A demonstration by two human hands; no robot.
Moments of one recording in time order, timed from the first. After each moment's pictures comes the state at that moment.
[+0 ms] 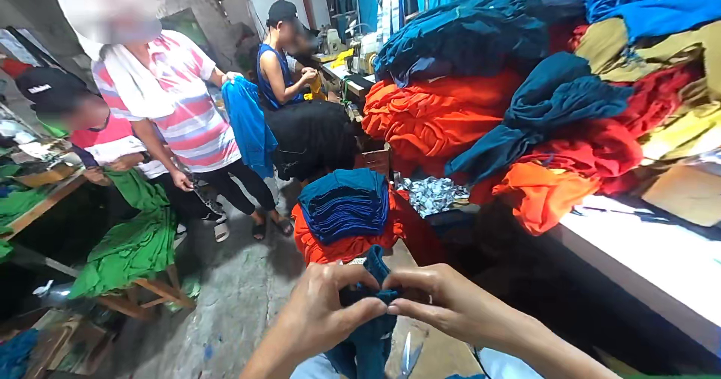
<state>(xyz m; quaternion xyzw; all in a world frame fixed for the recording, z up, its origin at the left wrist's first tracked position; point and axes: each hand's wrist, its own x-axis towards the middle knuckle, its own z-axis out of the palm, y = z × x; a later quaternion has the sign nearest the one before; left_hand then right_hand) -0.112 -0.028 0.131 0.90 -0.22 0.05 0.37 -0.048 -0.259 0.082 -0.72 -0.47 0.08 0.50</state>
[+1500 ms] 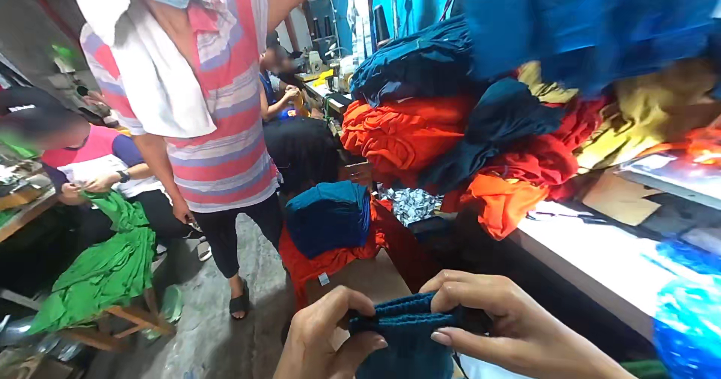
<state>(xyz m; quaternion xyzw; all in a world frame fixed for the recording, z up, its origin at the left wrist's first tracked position) -0.131 -0.063 0.112 0.80 -0.30 0.16 0.48 -0.059 -0.324 0.085 -0.65 -0.52 -0.08 0.55</state>
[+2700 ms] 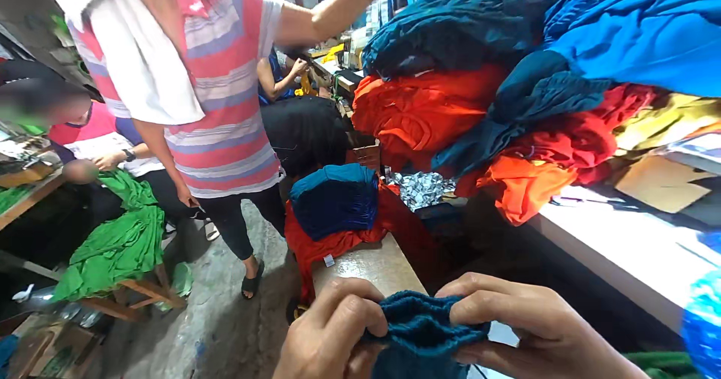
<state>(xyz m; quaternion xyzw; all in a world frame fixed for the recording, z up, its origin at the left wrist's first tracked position) -0.156 -0.070 0.131 0.84 -0.30 0.26 0.37 -0.080 -0.316 0.087 -0.64 -0.52 -0.13 0.55</state>
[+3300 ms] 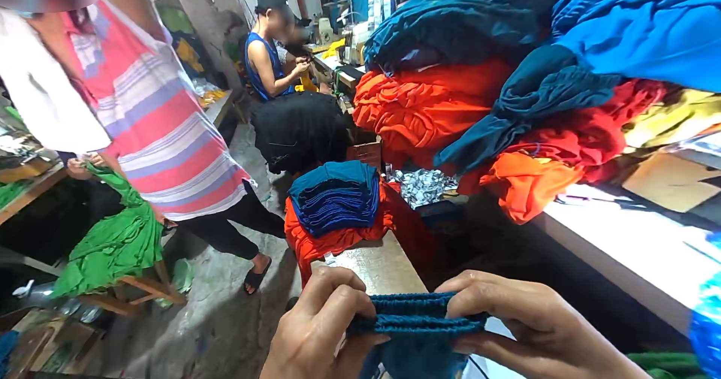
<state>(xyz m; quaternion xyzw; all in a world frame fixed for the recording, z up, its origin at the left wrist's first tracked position) -0.153 -0.061 0.130 0.86 -0.26 0.25 0.35 -0.078 -0.313 0.080 -0.63 -0.50 -0.07 0.58</state>
